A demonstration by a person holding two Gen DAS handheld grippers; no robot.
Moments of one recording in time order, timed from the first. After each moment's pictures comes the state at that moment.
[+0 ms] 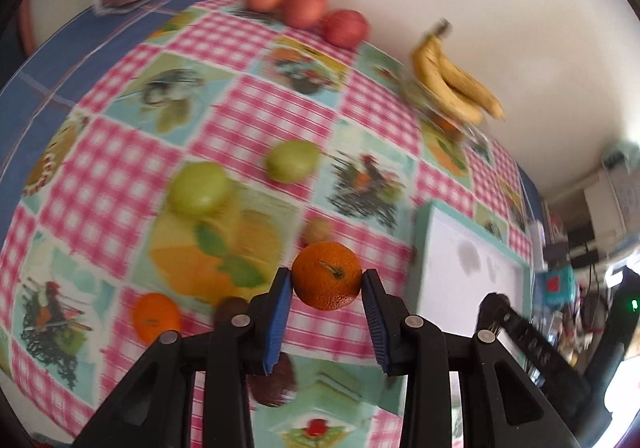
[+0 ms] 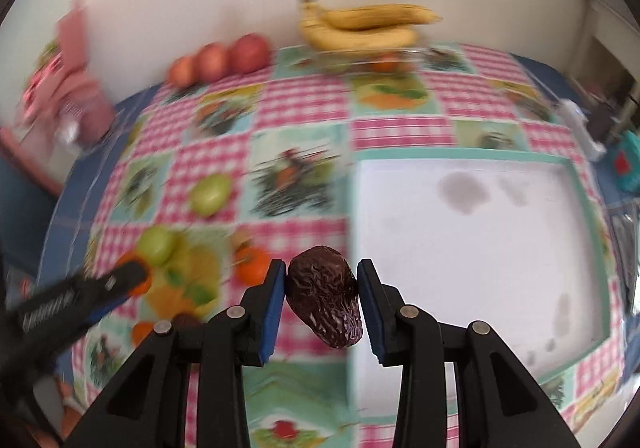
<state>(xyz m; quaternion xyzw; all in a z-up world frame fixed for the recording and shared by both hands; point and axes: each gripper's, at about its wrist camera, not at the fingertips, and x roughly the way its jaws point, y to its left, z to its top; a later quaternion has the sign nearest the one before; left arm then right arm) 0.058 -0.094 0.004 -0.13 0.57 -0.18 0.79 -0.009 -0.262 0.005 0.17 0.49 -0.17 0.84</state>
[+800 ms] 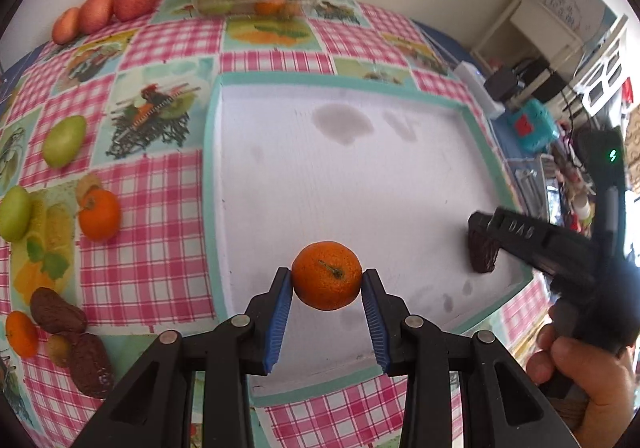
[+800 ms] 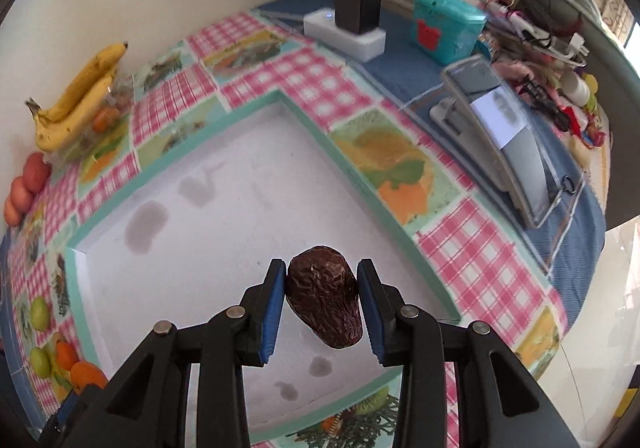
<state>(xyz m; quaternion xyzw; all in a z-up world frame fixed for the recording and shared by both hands) -0.029 -0.250 -0.028 0.06 0.57 -0.34 0.75 -0.118 -0.444 -0.044 0.29 0.48 -0.38 0.74</state>
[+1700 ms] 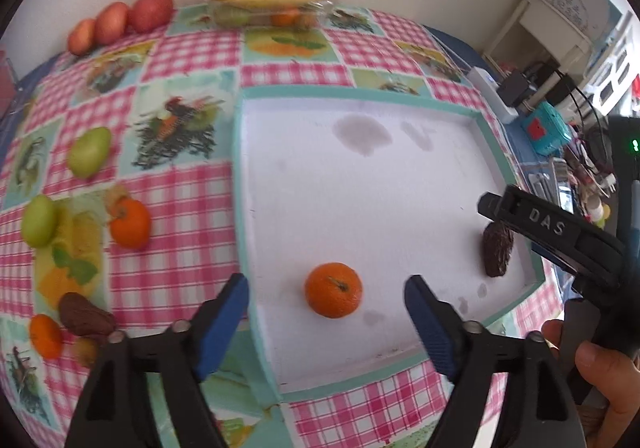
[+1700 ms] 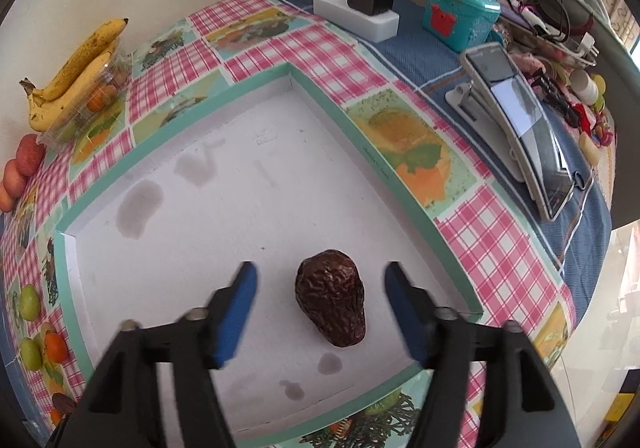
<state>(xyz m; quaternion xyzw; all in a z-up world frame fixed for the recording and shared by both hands) -0.019 -0.238 -0.013 0.07 0.56 -0.31 0.77 -0.110 -0.437 -0.038 0.28 0.49 -0.37 0.74</state>
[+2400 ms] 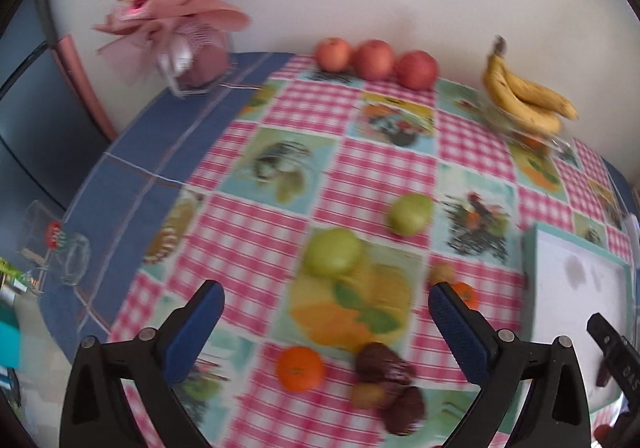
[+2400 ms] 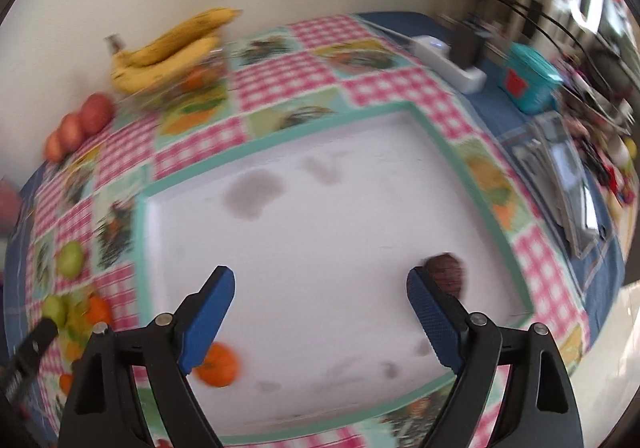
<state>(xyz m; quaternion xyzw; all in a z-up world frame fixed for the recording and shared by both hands) 0.068 -0.053 0.021 0.02 0.49 -0.03 0.87 -0.058 -0.352 -0.008 0.21 0.48 -0.28 0.81</state>
